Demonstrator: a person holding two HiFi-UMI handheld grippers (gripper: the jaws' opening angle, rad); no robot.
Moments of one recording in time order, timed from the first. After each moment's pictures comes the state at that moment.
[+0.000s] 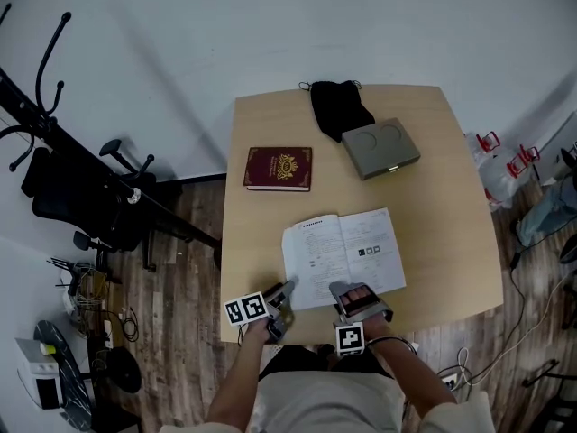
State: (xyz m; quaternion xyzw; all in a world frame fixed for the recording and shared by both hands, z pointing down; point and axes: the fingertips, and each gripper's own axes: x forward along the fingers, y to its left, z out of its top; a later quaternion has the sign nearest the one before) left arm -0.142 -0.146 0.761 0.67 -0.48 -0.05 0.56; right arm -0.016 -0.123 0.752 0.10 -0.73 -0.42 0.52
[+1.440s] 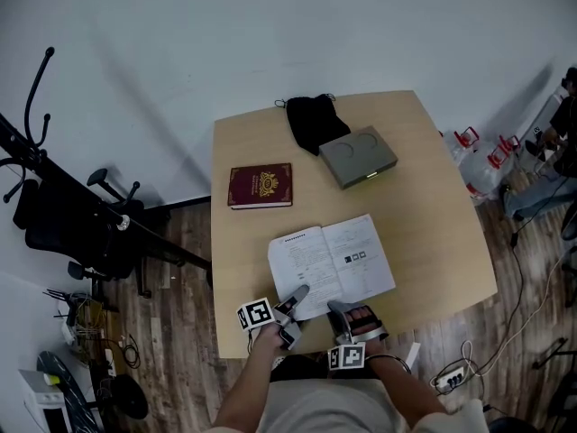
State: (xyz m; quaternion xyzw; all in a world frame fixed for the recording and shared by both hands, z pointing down) left arm -0.057 -0.172 0.717 0.69 -0.33 -0.18 0.62; right arm 0.003 -0.106 0.727 0.28 -0.79 -0.32 0.45
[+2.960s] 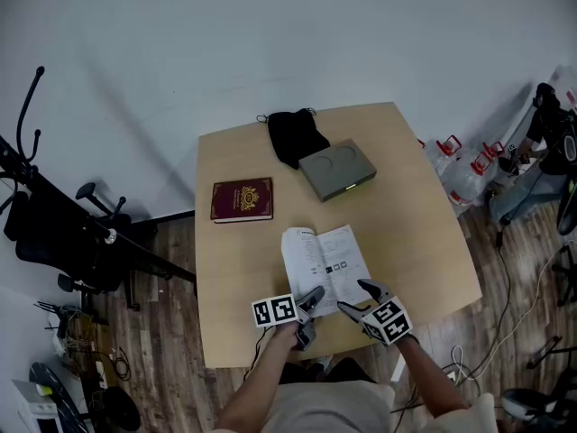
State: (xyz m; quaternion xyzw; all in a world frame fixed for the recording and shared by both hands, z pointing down) left arm 0.047 -0.196 0.694 0.74 -0.34 -0.03 0.58; right arm 0.114 -0.170 0.651 0.32 -0.89 0.18 0.27
